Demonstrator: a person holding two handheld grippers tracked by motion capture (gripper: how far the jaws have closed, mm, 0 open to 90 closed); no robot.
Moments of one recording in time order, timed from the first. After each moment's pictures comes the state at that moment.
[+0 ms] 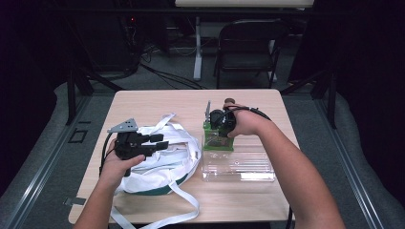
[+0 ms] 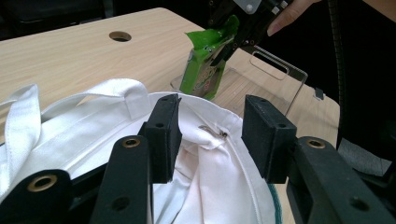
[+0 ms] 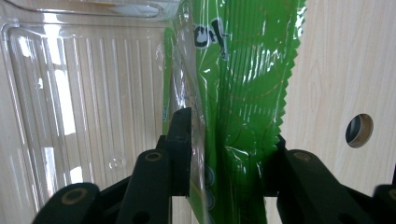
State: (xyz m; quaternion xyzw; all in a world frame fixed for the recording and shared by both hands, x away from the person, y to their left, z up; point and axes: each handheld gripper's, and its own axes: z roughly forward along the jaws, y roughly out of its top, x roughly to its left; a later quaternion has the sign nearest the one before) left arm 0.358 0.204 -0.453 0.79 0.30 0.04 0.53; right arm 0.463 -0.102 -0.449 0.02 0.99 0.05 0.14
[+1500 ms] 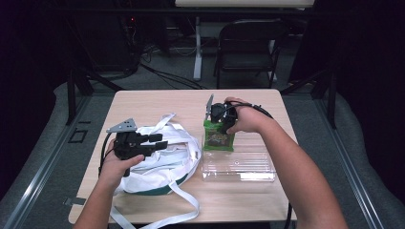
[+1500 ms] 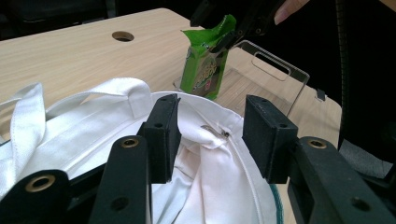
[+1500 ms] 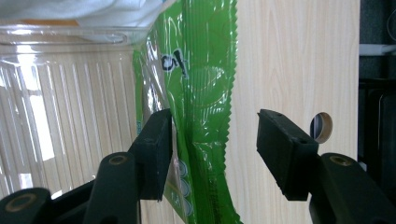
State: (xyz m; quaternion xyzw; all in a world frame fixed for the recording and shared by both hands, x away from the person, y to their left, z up) left arm 0.357 0.206 -0.453 0.79 0.31 0.04 0.53; right arm 0.465 -0.105 -0.432 0.05 0.98 0.09 0.18
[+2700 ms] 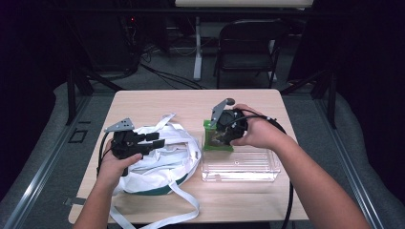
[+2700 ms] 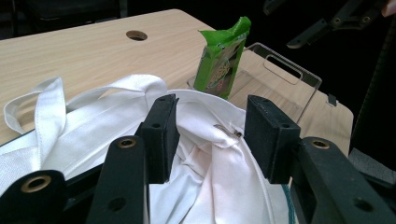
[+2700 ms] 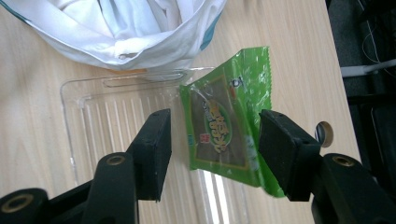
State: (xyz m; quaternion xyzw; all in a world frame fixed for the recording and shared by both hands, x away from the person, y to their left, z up) left arm 0.360 0.213 -0.455 0.78 0.32 0.05 0.53; right arm 0.392 -0.120 -0.392 0.08 0.96 0.18 0.20
